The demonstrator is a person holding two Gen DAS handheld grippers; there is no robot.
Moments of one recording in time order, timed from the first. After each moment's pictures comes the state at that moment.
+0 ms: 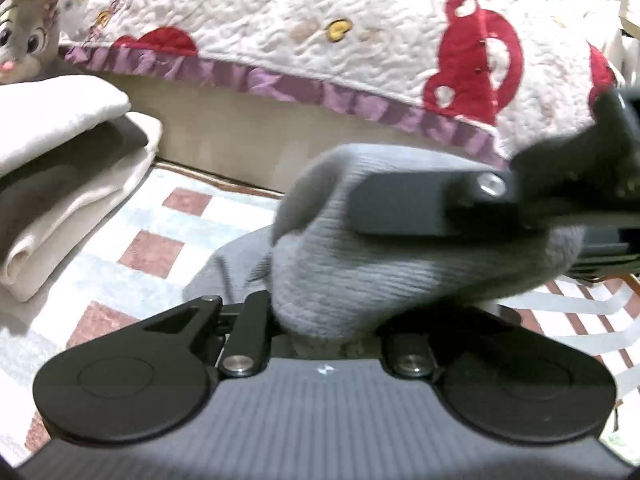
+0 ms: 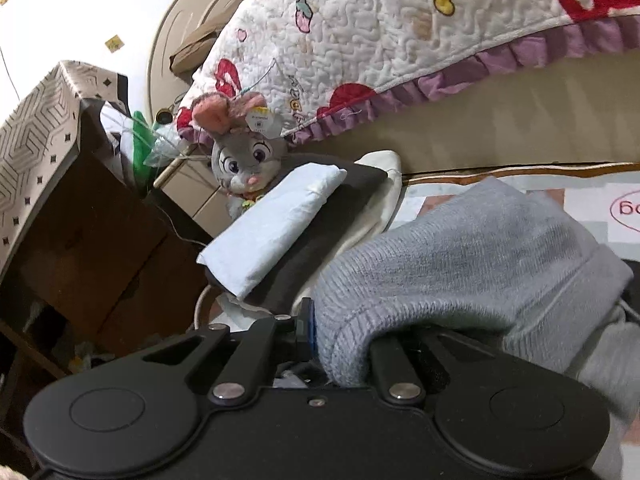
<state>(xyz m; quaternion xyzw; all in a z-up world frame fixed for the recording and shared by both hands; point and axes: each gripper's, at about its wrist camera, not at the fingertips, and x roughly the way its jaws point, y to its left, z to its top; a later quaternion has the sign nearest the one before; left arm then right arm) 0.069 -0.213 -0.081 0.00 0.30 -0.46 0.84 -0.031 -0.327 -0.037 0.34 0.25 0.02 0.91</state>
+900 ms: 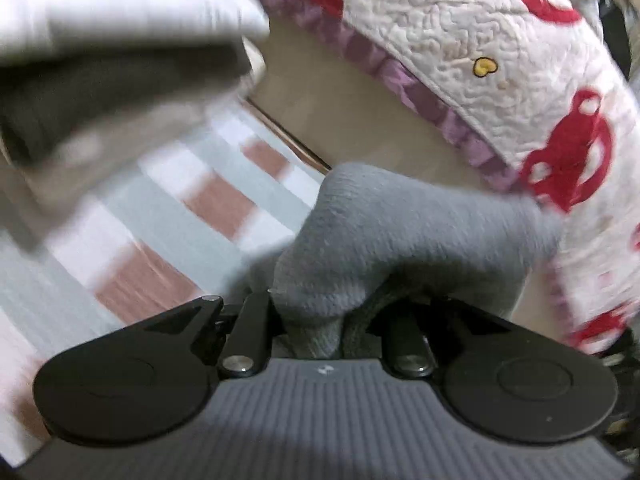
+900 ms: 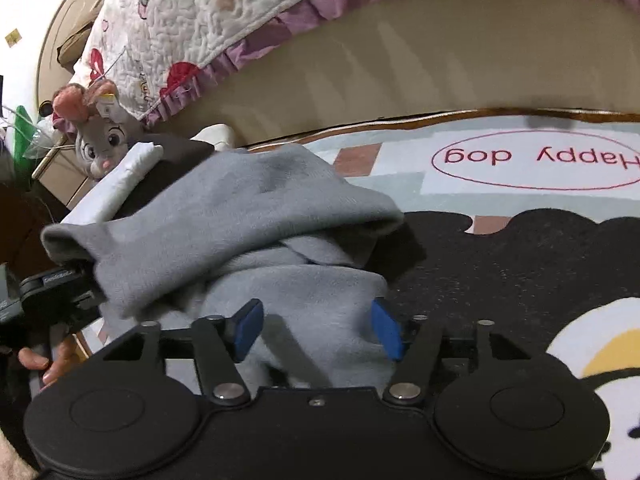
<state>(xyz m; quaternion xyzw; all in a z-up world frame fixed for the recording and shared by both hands) 0.155 -0.160 -0.112 -0.15 0.39 -0.37 0.83 -0.099 -0.437 -0.150 0.32 0.32 -0.12 0.88</state>
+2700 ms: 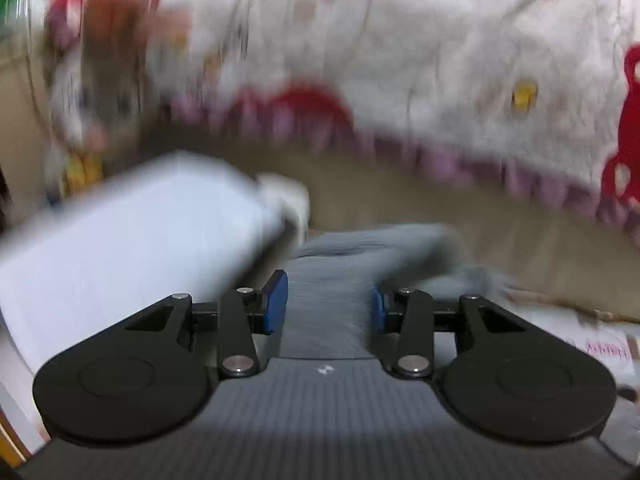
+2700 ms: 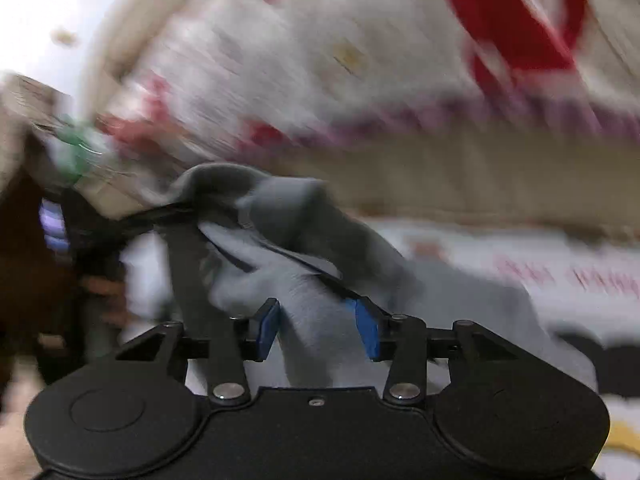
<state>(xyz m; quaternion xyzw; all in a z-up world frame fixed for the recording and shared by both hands) 0.237 -0.213 -0.029 0.02 0.33 -0.33 0.88 -0.054 -0.426 -0.028 0.26 0.31 -0.10 0.91</state>
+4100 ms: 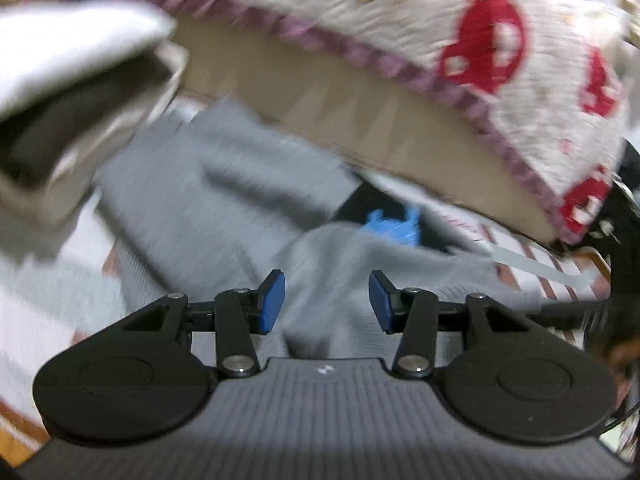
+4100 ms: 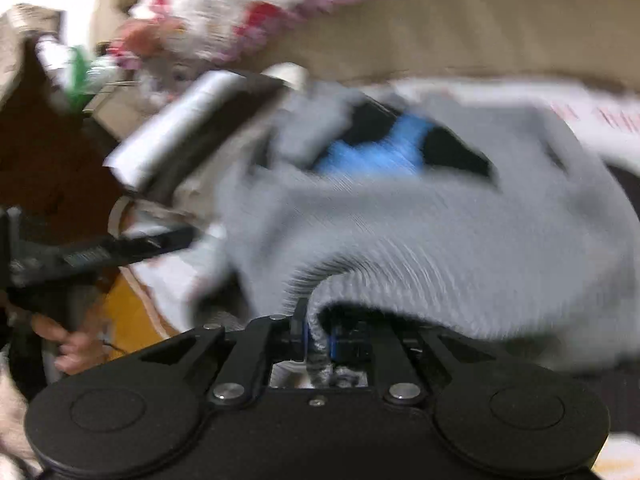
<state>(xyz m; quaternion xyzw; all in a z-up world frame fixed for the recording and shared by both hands) 0.097 -0.125 -0.079 -0.01 0.37 -0.51 0.78 -0.102 -0.364 -0.121 0.31 0.35 -0.01 0.89</state>
